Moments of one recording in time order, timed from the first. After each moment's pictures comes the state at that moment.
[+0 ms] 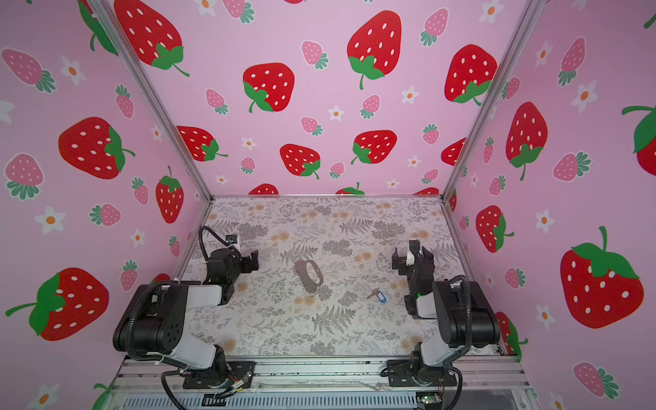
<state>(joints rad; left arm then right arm) 0.01 1.55 0.44 0.64 -0.01 -0.02 0.11 1.57 0.26 1.13 0.07 -0.14</state>
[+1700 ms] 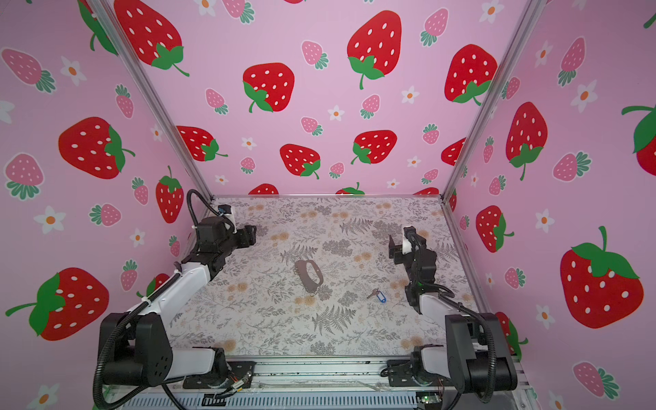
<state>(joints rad) -0.08 1.36 0.89 -0.08 0.11 -0.21 0.22 1.29 0.43 0.73 -0.09 -0.16</state>
